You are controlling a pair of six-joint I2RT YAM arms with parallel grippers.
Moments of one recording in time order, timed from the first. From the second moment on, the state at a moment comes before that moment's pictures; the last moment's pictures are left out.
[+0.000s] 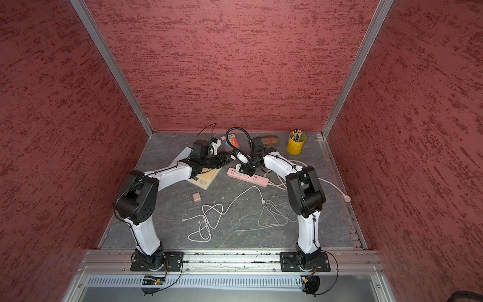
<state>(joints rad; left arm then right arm) -0.42 1.85 1.19 0.12 0.52 -0.73 0.43 1.99 1.50 -0.56 -0.45 -0.59</state>
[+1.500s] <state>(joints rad) -0.45 1.98 1.31 -0.03 0.57 -0.72 0.42 2.01 1.51 -0.55 -0.44 -0.61</state>
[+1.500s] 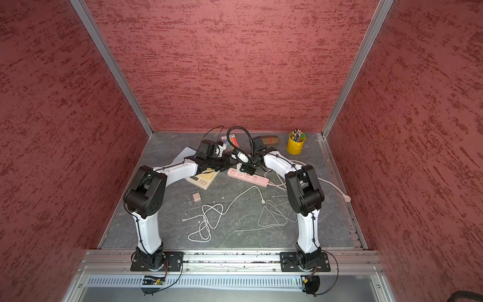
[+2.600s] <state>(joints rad) -0.47 2.02 1.30 0.02 0.53 -0.70 0.43 2.01 1.44 -0.46 -0.42 -0.59</state>
